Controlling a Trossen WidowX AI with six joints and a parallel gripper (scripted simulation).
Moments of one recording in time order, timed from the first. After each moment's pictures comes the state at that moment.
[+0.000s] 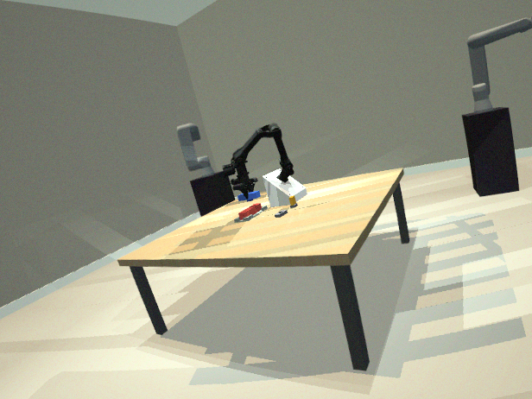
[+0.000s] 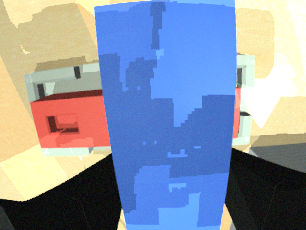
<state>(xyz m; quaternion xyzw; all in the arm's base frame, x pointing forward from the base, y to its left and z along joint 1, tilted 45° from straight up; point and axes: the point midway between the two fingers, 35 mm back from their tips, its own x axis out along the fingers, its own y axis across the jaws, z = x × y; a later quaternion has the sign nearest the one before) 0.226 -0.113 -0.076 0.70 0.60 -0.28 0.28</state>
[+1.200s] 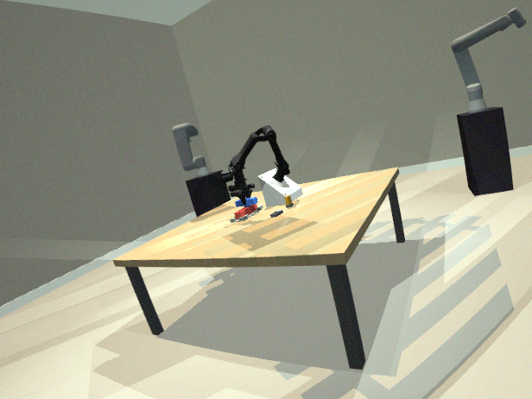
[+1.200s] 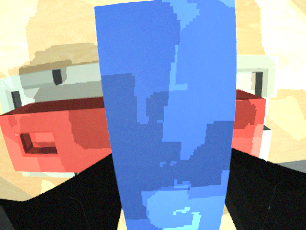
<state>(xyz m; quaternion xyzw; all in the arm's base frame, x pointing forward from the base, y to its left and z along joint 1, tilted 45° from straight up) 0.231 -0.087 -0.104 0.69 0.60 -0.28 0.28</state>
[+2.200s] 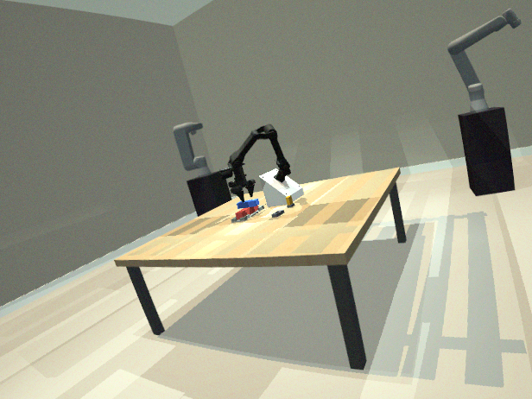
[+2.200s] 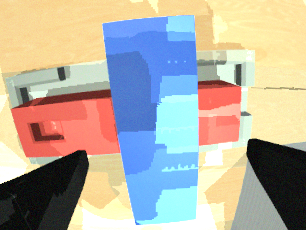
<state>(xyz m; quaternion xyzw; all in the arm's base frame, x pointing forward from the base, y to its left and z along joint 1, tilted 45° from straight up) 0.225 -0.103 -0.085 0.69 0.61 -0.28 0.26</state>
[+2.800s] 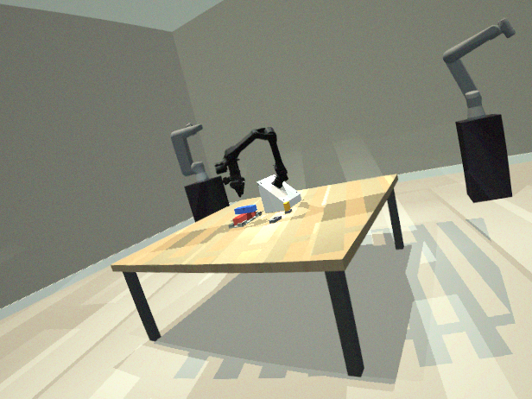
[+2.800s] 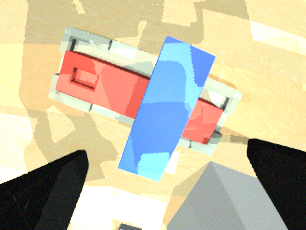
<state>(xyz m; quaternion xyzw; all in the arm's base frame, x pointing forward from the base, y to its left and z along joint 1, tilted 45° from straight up) 0.220 -0.147 -0.044 0.62 0.65 -0.14 0.42</state>
